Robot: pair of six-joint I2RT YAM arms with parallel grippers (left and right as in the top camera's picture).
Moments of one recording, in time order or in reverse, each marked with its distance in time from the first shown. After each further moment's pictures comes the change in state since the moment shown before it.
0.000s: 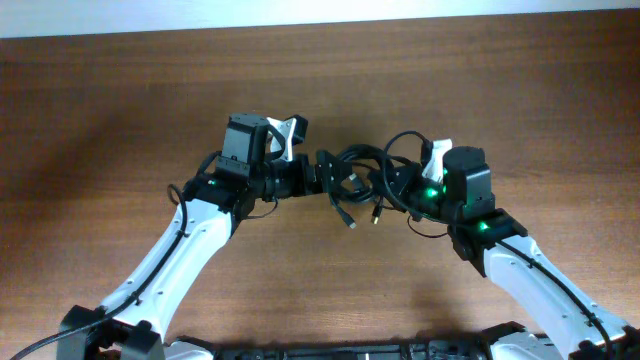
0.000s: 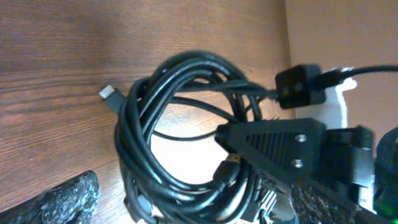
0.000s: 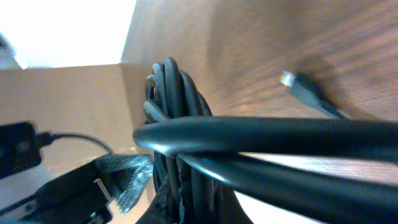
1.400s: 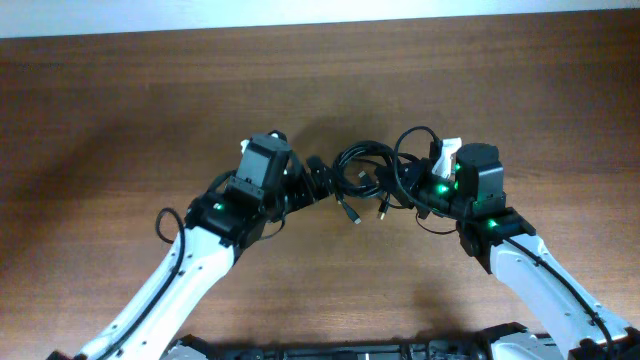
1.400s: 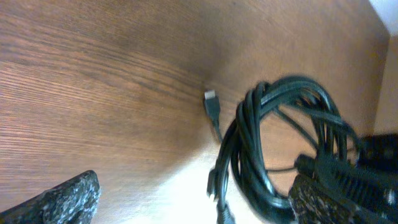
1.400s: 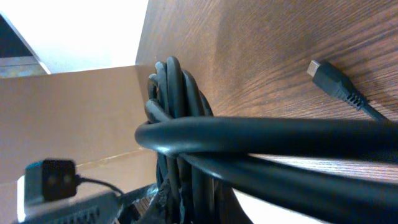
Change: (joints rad) left arm -0.145 -0.135 0.005 -0.209 -0.525 -0.326; right arm -0.064 0.000 -0.002 0.033 -0.095 0.032
